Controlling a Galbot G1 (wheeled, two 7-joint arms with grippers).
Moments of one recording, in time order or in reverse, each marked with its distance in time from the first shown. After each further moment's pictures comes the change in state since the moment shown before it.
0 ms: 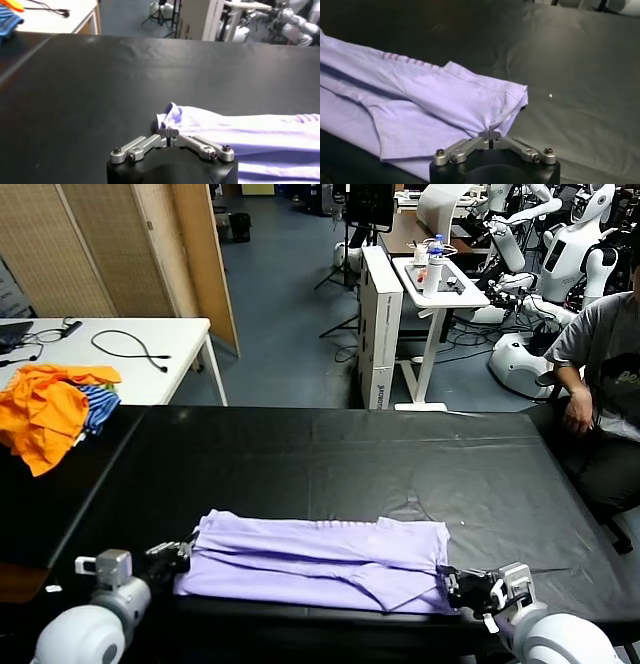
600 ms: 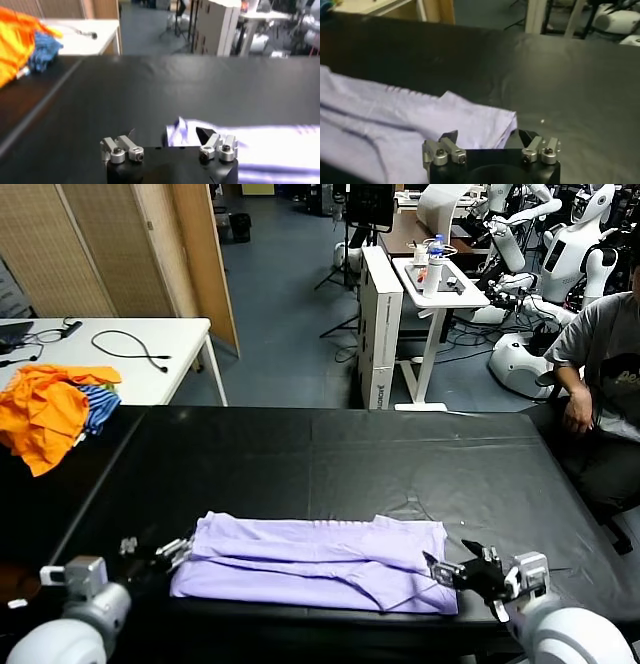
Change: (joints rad) left arm -0.084 -0.024 -0.030 -0.033 -0.074 -0.018 -0.044; right arm 0.165 0.128 -0.012 -0.105 0.042 0.059 0.075
